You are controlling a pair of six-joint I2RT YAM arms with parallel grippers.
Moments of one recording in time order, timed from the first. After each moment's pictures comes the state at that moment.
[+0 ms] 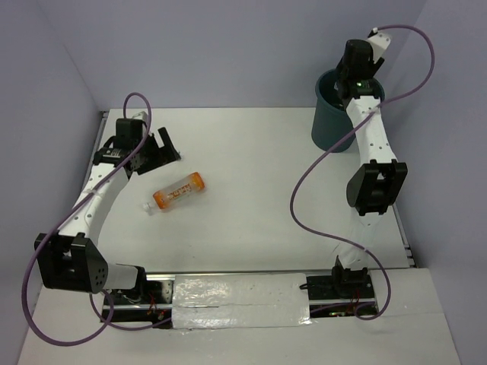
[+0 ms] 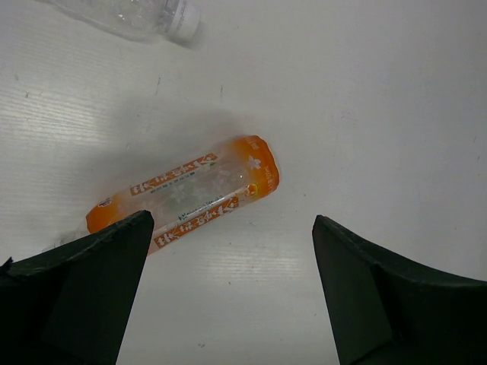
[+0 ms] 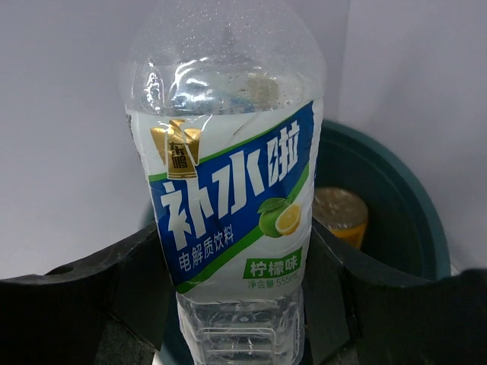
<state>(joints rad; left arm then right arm) -0.09 1.33 1.19 -0.62 0.11 -0.47 0.02 2.02 2.22 -0.41 0.52 0.34</state>
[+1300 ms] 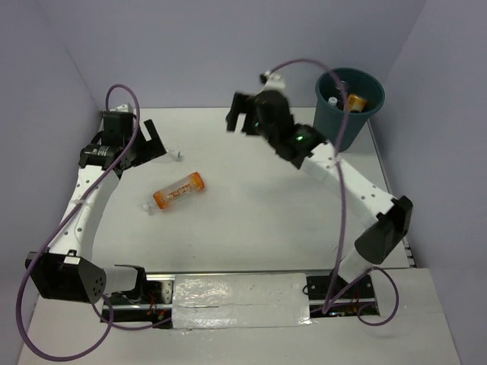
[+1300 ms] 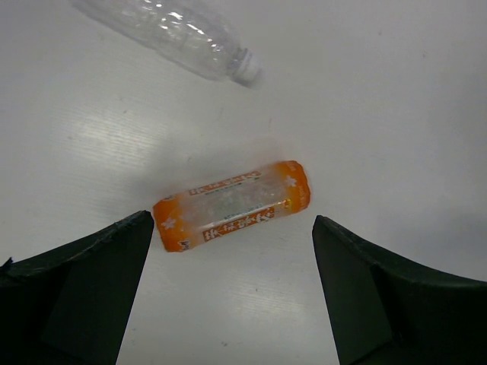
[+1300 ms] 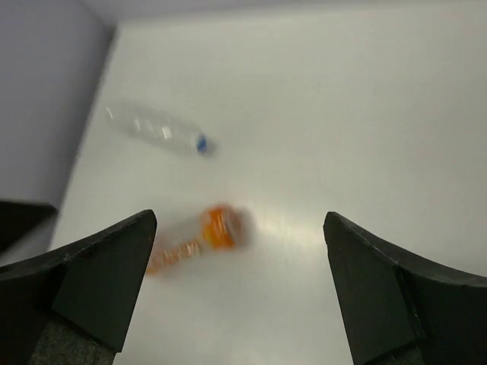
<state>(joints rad) -0.09 1.28 1.32 -0.75 -0.07 -0.46 0.67 1.58 1.72 -0.42 0.32 0.48</state>
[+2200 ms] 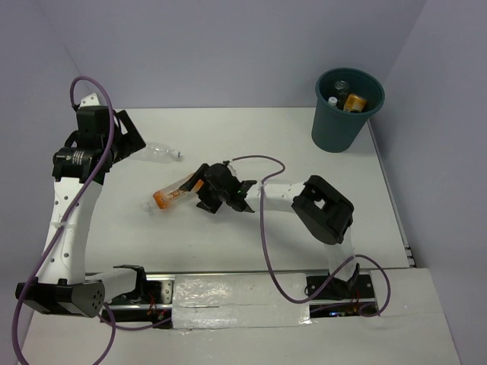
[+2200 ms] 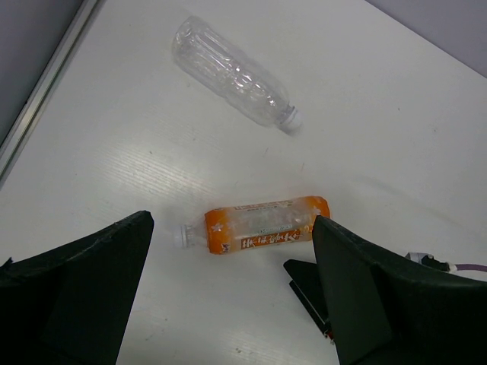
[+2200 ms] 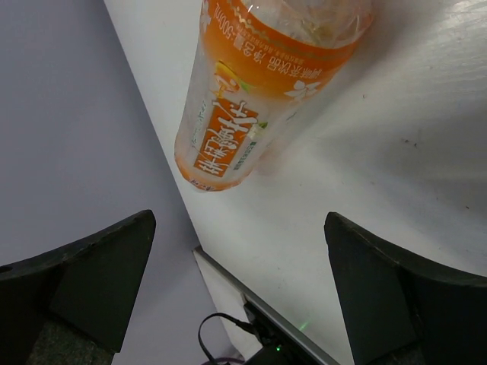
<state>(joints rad) -0.05 1.18 1.50 -0.94 -0.28 -0.48 0.95 1.97 1.24 0.14 0.02 1.48</state>
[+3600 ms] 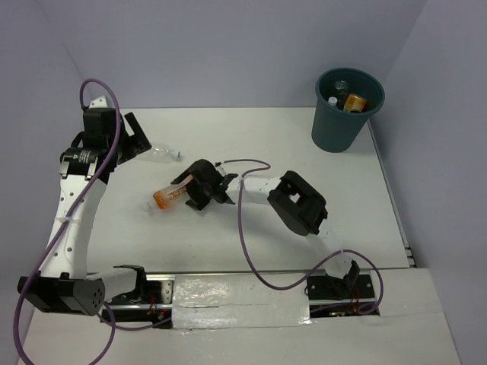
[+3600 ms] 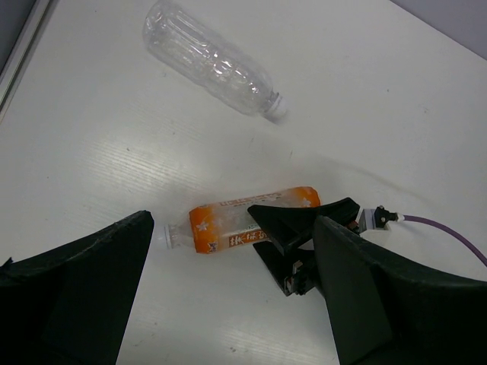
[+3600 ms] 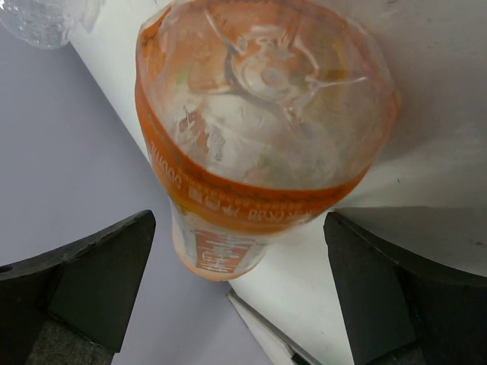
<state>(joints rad) -0.05 1.19 1.43 -0.87 -0.20 -0.47 0.94 2.23 1.55 -0.01 0.04 1.66</state>
